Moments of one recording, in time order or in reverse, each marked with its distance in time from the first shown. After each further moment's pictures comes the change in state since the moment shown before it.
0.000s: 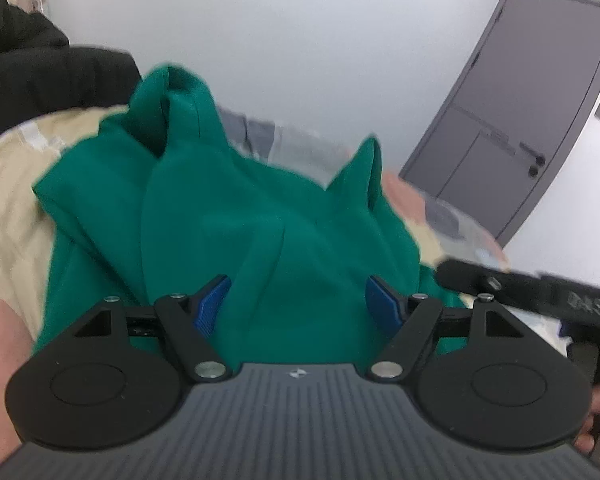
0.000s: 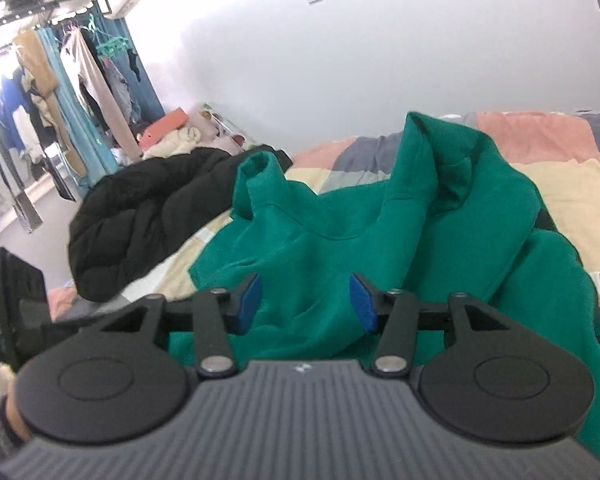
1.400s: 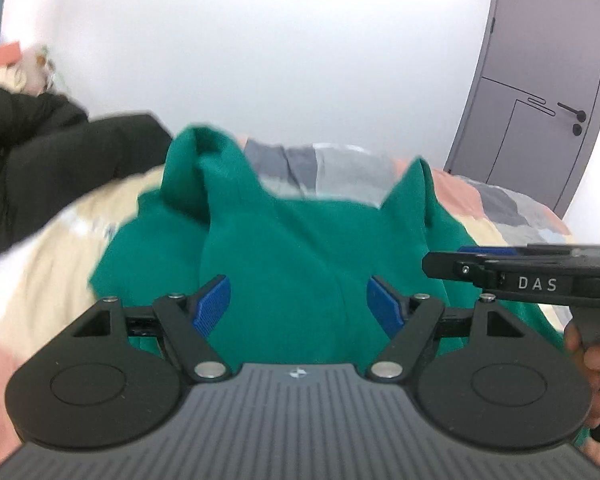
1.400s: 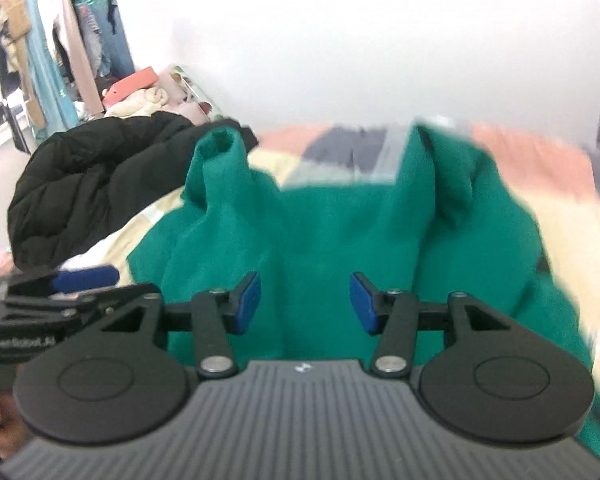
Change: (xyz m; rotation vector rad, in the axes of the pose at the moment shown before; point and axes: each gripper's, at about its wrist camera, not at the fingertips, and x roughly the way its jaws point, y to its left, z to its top) left arm 0.010 -0.010 0.059 0.207 -0.033 0.196; right arm 0.058 0.010 0.030 -0.148 0.054 -0.149
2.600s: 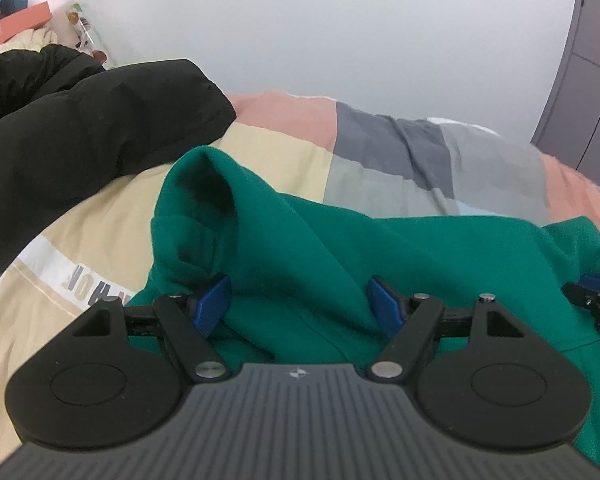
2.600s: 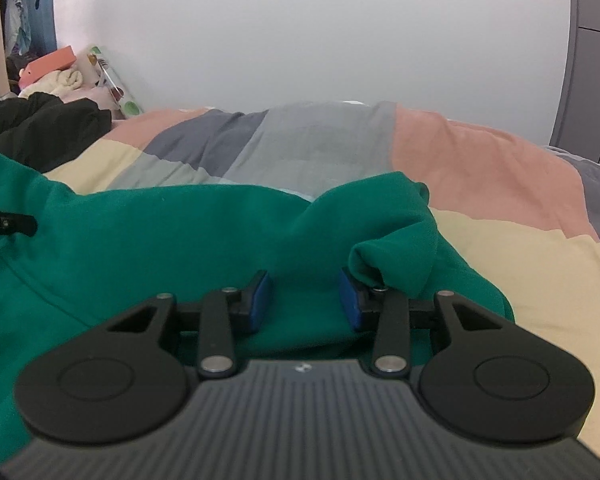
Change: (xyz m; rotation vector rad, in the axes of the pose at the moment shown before) left arm 0.193 0.091 0.052 -0.073 0.143 0.180; right arm 0.150 -0.111 0.008 -0.014 0.009 -0.220
